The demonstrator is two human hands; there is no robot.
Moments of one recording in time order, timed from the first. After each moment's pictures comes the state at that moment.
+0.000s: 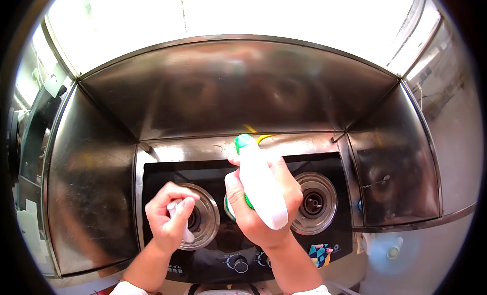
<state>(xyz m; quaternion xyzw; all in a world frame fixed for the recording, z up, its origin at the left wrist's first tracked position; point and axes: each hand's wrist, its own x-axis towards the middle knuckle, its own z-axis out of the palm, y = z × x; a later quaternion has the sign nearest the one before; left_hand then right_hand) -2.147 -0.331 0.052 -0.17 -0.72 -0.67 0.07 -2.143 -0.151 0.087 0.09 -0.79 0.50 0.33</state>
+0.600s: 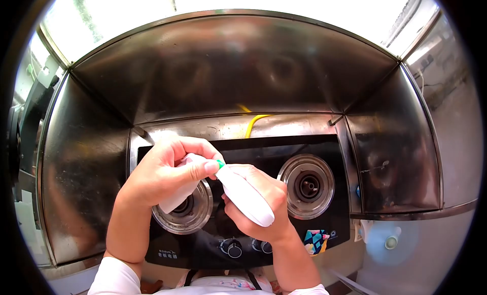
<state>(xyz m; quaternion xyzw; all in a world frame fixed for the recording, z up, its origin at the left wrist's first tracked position) -2.196 -0.301 0.106 -0.19 -0.68 -0.63 -0.33 -2.114 -0.133 0.064 0.15 -0.81 0.53 0.22</state>
